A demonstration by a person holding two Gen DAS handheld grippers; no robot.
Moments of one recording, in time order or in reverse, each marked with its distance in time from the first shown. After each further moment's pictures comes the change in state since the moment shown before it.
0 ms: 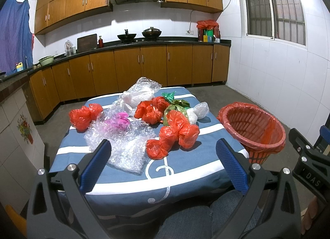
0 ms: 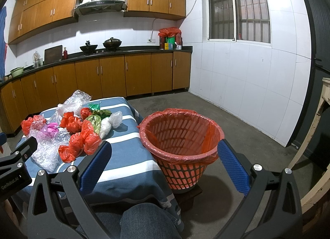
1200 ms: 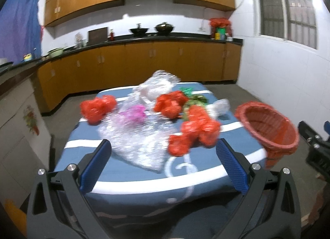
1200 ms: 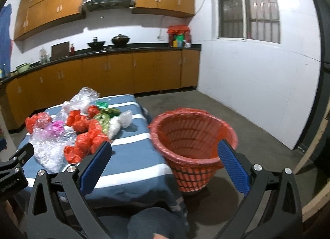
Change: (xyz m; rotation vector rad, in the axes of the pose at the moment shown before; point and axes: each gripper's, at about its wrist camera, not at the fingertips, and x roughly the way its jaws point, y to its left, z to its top) left arm 0.015 0.042 -0.011 -0.055 0.032 0.088; right arm 0.028 0.026 0.009 -0.034 0.024 0.088
